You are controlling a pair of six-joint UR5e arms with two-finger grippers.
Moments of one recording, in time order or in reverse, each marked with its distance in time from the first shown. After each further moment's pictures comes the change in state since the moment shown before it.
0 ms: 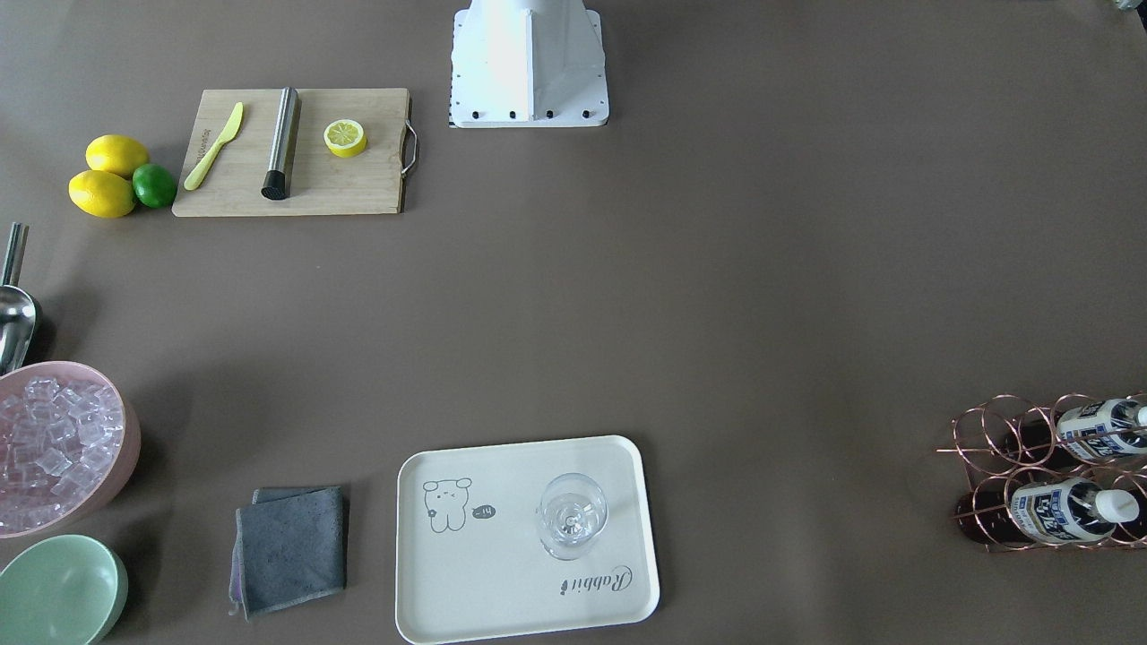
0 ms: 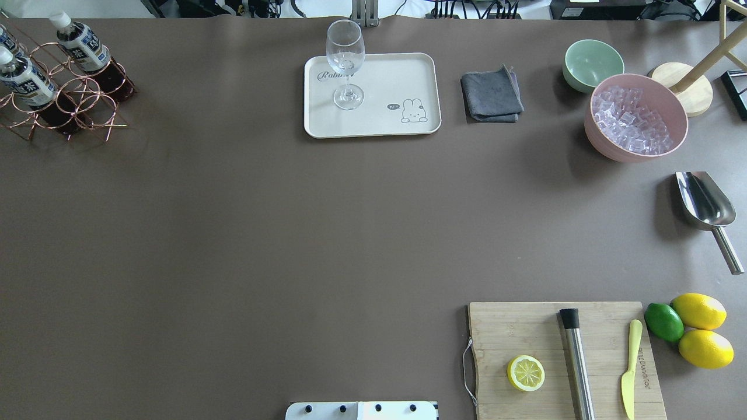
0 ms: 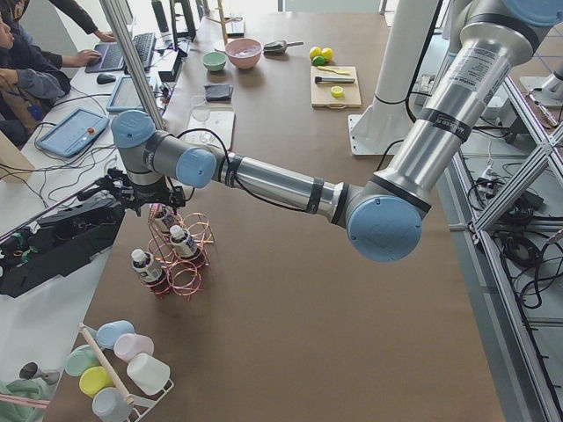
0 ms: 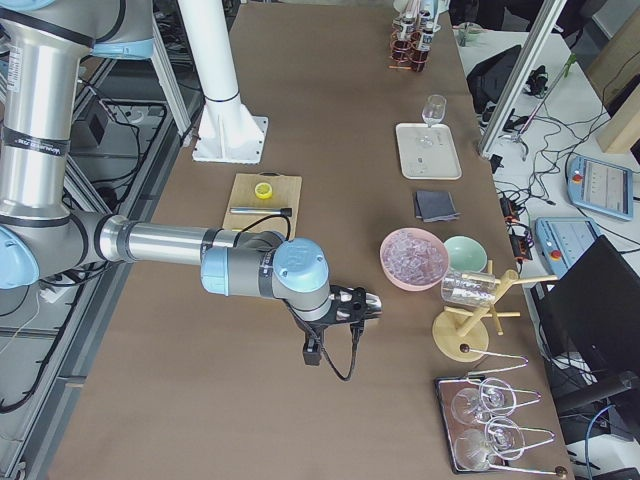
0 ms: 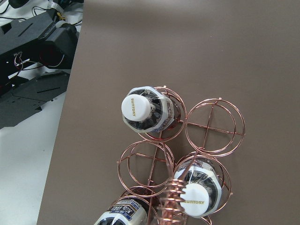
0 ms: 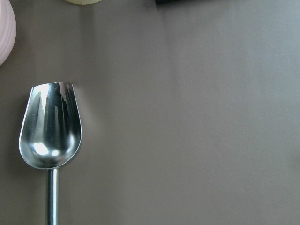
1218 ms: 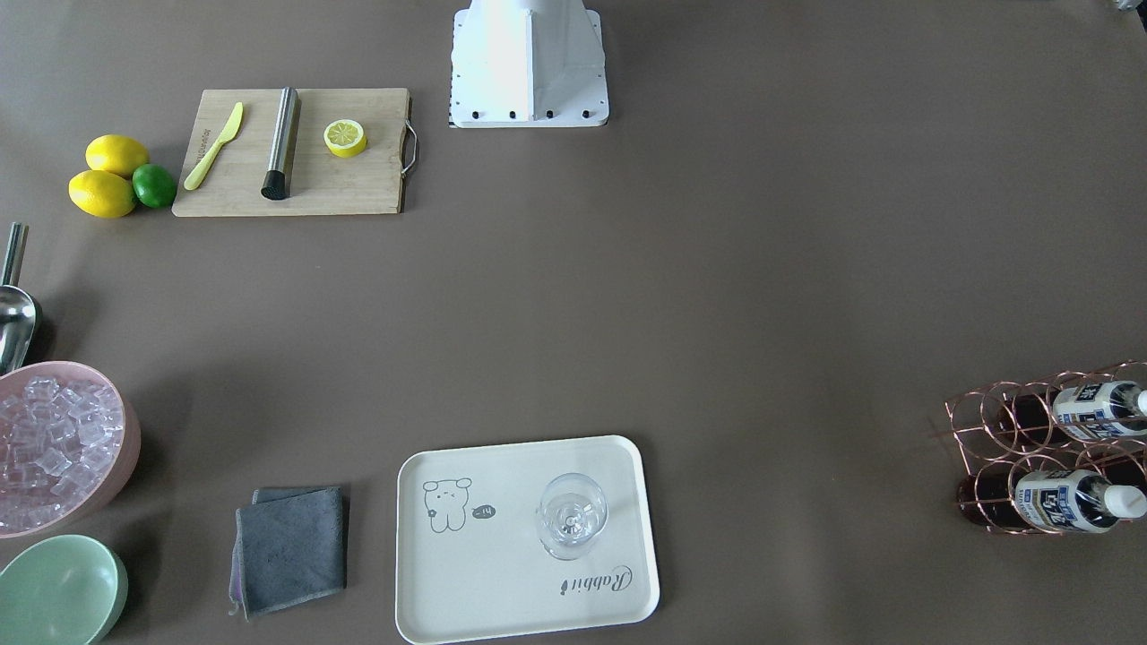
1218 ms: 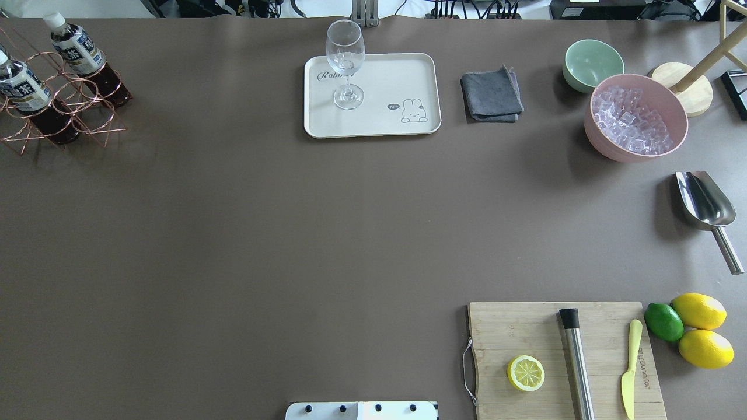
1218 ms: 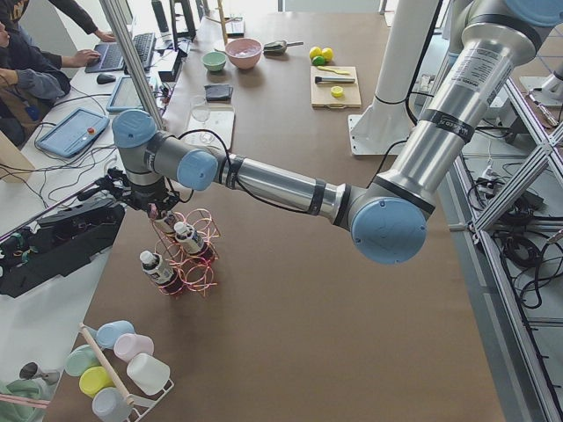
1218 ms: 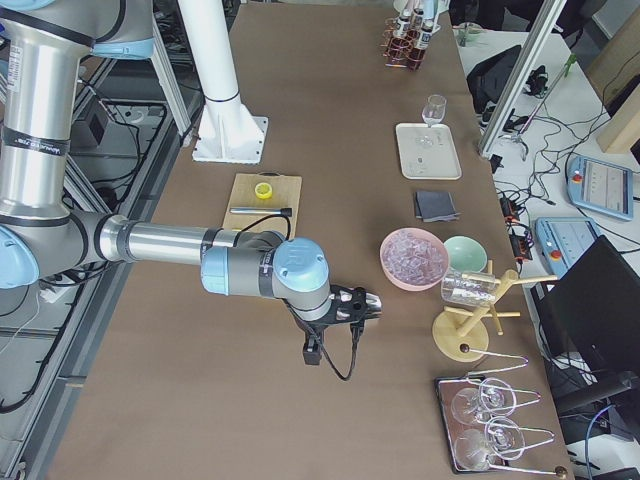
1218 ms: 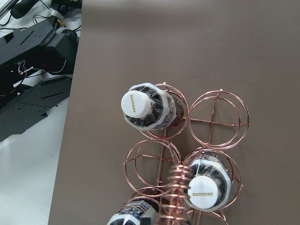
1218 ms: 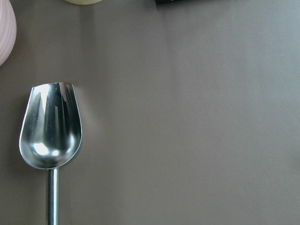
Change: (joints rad) left arm -0.017 0.009 -0.011 -0.031 -0.003 0.023; right arm 0.000 0.000 0.000 0.000 0.000 0.000
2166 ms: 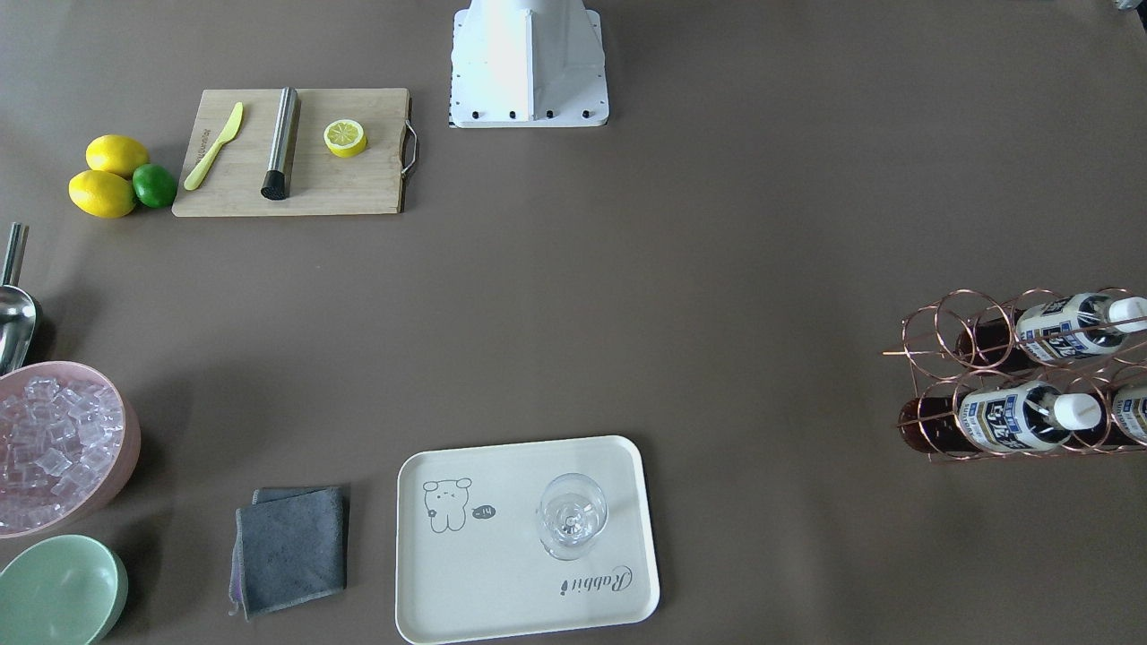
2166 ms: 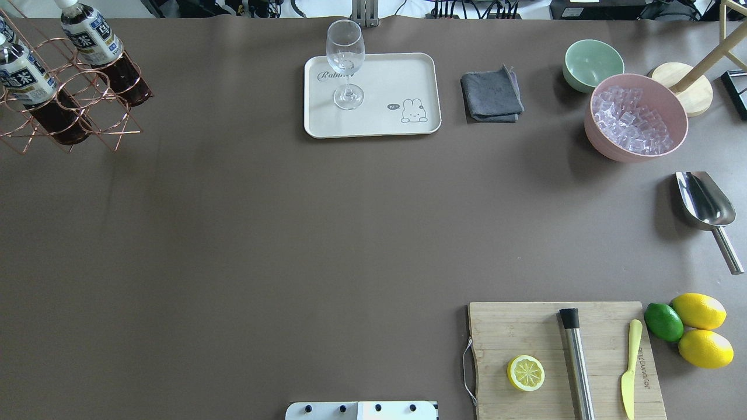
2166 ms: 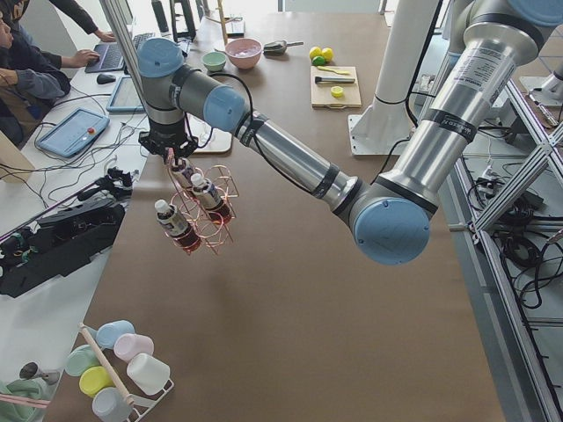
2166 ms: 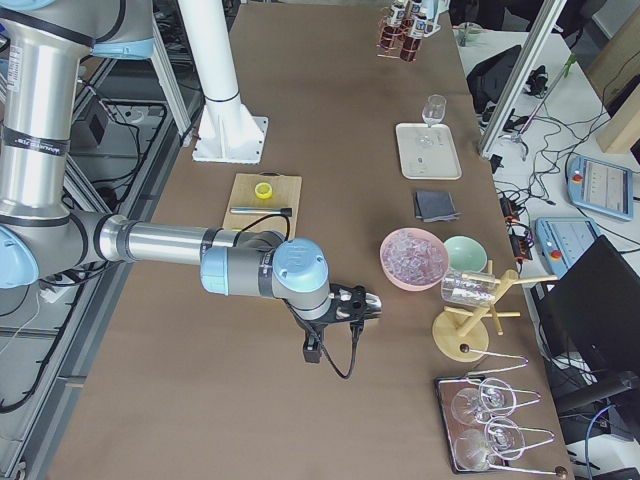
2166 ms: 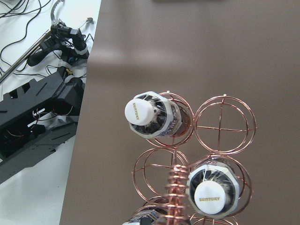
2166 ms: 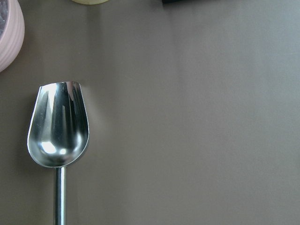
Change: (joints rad) left arm -0.015 0.000 -0.336 0.250 -0.068 -0.010; right arm 0.001 -0.001 0.001 -0.002 0.022 -0.003
